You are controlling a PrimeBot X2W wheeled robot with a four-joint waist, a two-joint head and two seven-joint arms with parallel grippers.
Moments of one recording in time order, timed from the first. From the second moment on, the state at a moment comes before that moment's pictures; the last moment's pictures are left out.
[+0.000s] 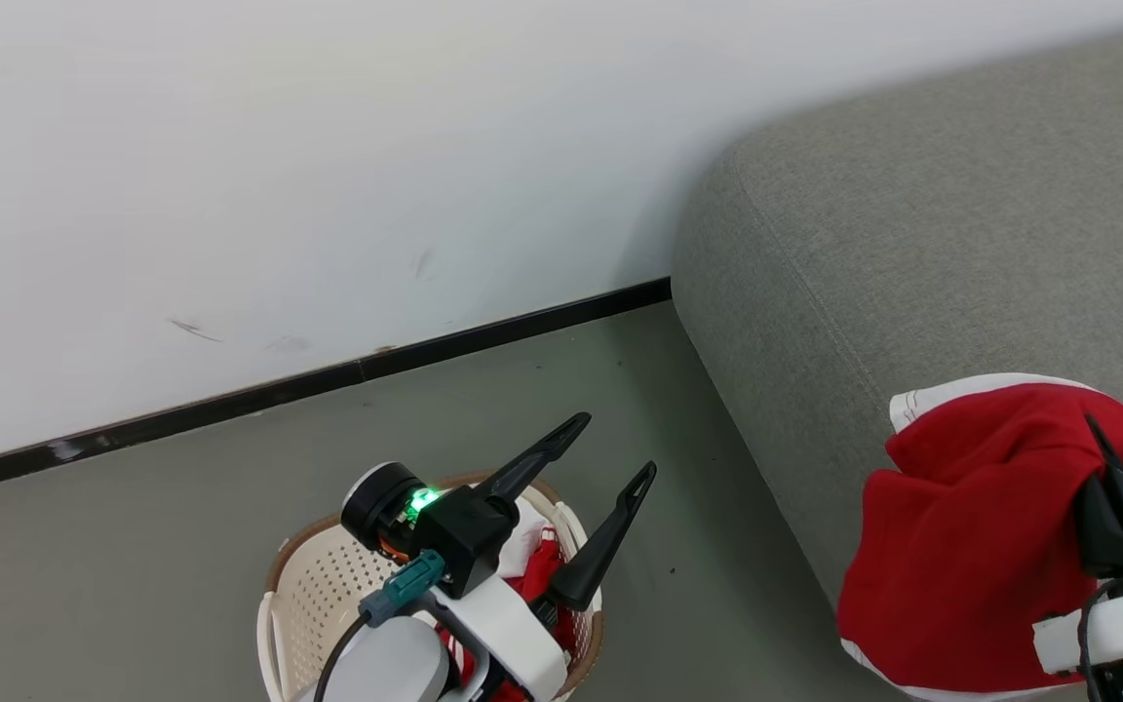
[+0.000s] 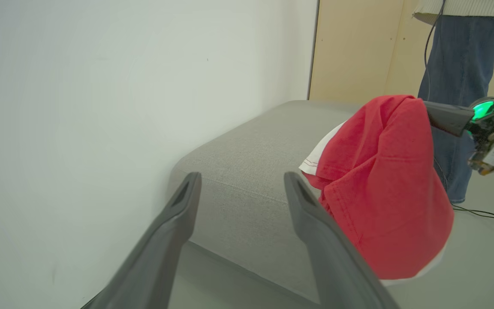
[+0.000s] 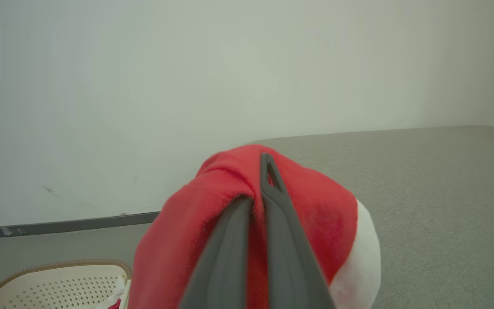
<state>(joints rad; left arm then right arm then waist) -0.41 0.08 -0.69 0.20 -0.39 -0.08 -0.24 0.04 -0.15 -0.17 -0.06 0.07 0.12 -0.26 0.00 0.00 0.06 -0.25</state>
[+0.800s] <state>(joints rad) -0.38 0.11 -0.67 0.09 -0.36 -0.02 -0.25 -0.40 -0.36 -0.19 0.13 0.24 0.12 -0.15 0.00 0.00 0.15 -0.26</state>
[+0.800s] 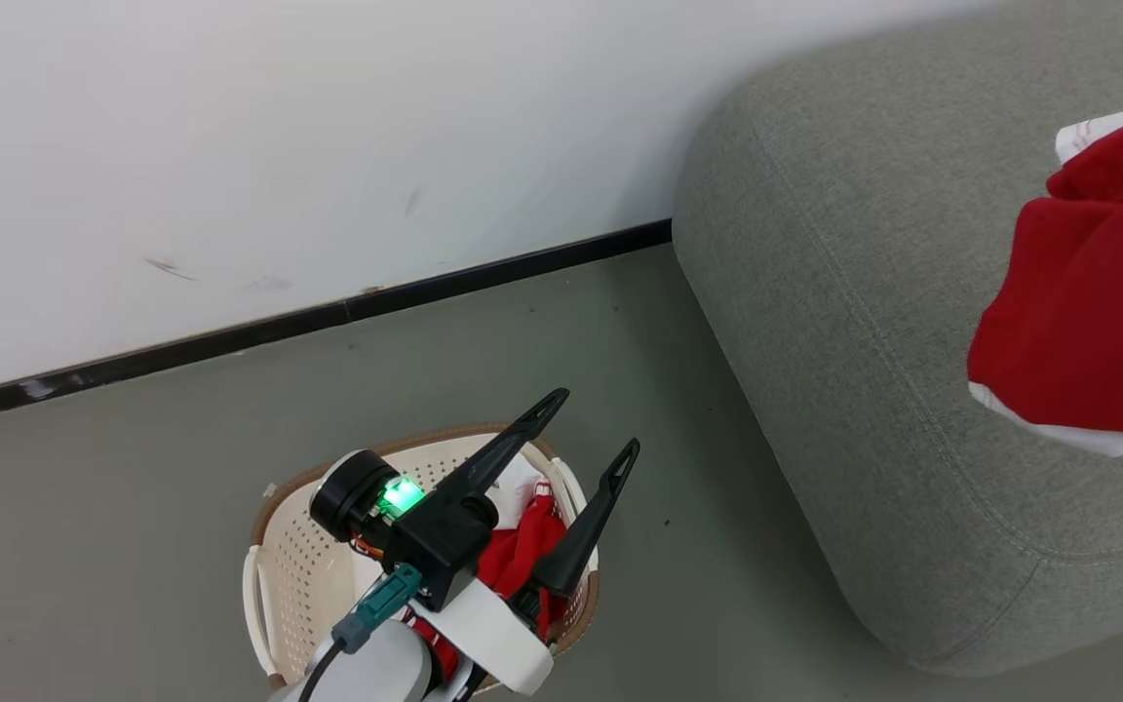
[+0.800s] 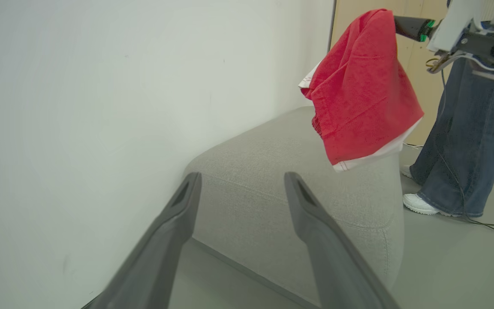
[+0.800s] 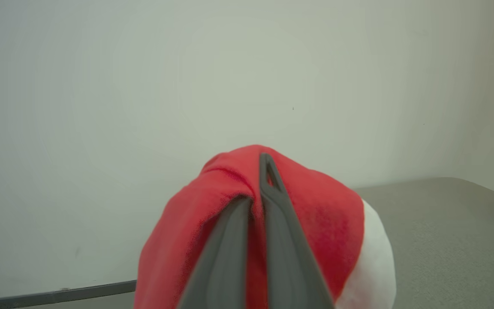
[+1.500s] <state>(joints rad) -0.40 0.17 -0.68 -0.05 -0.27 0.00 -0.20 -0.59 -0.53 -0.41 0.39 0.30 0.12 -0.13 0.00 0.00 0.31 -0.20</state>
